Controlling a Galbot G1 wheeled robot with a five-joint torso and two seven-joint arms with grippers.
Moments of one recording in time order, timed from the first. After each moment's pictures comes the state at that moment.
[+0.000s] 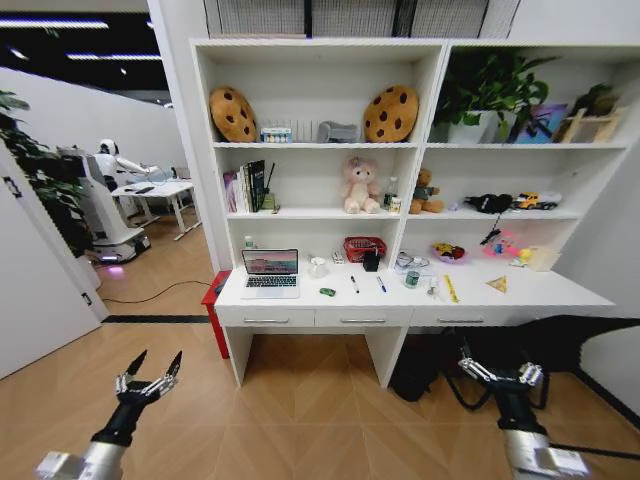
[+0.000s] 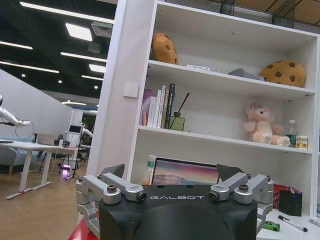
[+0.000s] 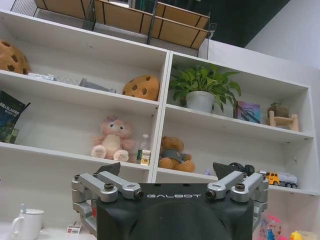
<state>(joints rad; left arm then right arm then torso) 1.73 -1.30 -0.99 -1.96 -0.68 -0.21 0.46 -1.76 1.25 0.90 2.00 0.32 0.49 0.02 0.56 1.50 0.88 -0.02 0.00</state>
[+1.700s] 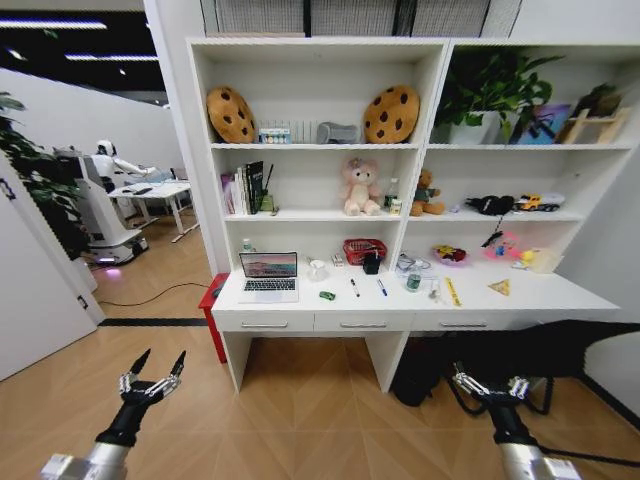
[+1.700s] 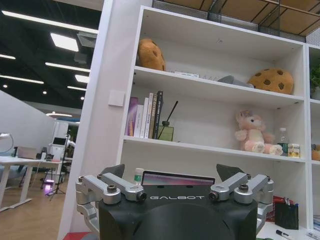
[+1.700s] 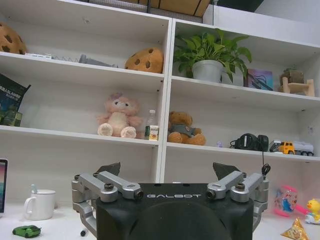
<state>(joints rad) 1.72 -1.31 -0.98 -1.96 -0.69 -0.26 0.52 -1.78 1.26 0.89 1.93 0.40 0.49 -0.06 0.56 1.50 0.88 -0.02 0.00</state>
